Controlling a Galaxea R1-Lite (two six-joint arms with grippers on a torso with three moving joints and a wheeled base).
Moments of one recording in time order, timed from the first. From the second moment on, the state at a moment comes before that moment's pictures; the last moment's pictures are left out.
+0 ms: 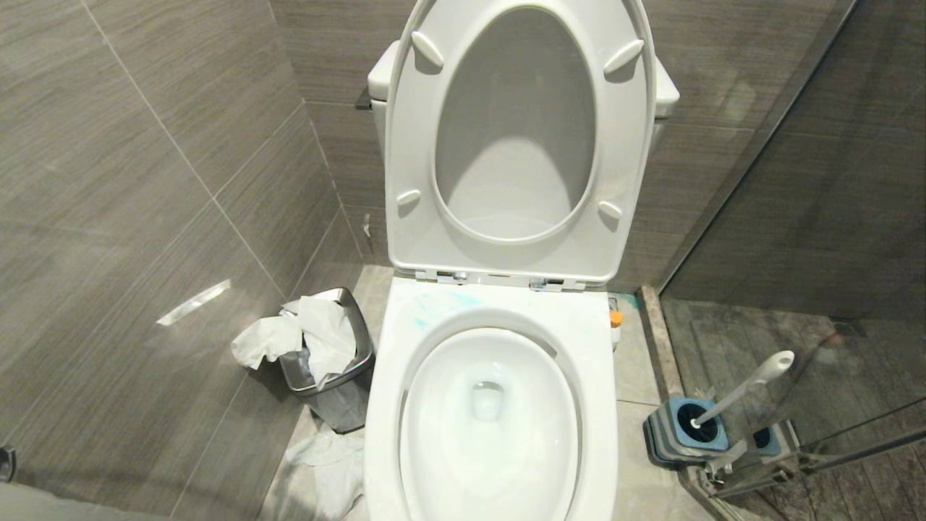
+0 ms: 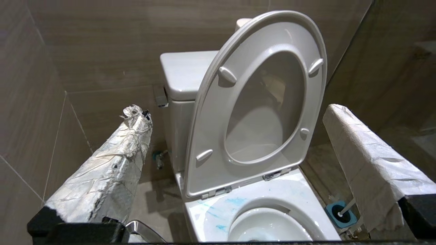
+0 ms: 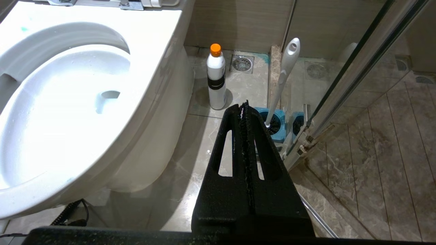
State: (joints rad) left arm -0.33 1.11 -1.37 -0.03 -0.19 0.00; right arm 0.01 0.00 0.00 0.00 -0.02 0.06
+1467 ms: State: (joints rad) left arm -0.04 0.71 -1.39 0.24 -0.39 -0.03; right arm 0.01 0.00 0.00 0.00 -0.02 0.06
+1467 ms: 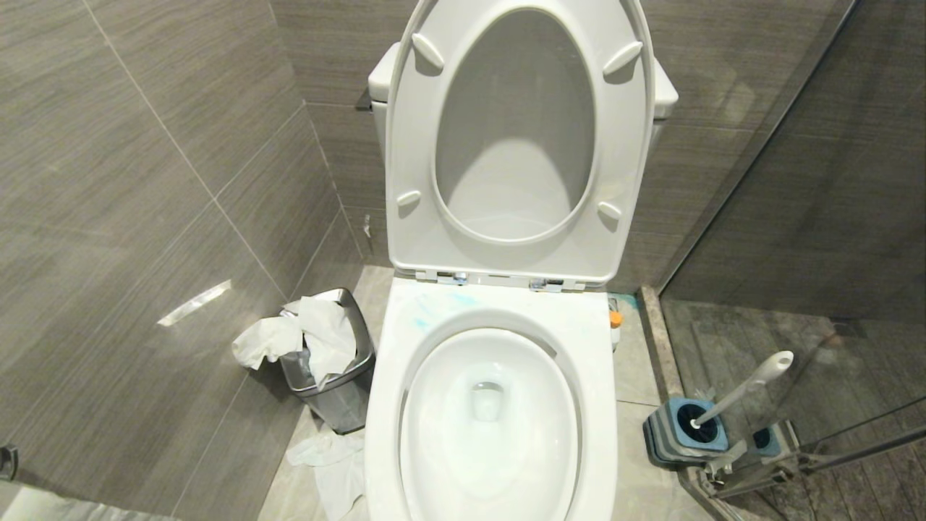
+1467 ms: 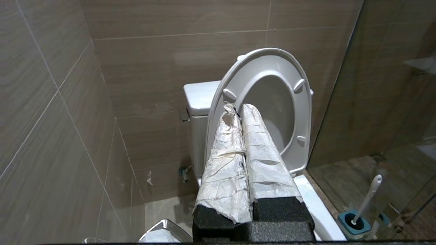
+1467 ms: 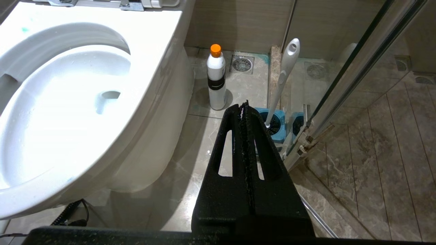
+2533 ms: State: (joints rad) left arm 0.01 0.19 -0.82 0.32 -0.38 0.05; right arm 0.01 0.00 0.00 0.00 -0.02 0.06
